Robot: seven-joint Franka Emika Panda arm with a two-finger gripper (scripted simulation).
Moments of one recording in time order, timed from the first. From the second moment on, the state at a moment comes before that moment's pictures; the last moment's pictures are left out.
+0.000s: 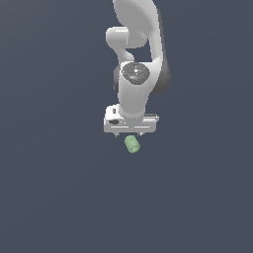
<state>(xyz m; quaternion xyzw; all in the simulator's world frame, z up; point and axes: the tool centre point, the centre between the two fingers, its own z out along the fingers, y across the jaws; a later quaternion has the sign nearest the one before) -0.009 0.009 0.159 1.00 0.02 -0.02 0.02</state>
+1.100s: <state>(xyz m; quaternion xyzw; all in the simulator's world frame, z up) -0.012 0.001 0.152 1.00 0.03 -0.02 0.01</state>
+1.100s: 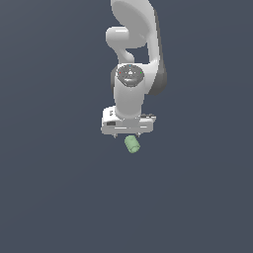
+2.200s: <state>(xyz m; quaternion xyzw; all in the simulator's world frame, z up) -0.038 0.029 0.092 0.98 0.20 0.00 0.00</state>
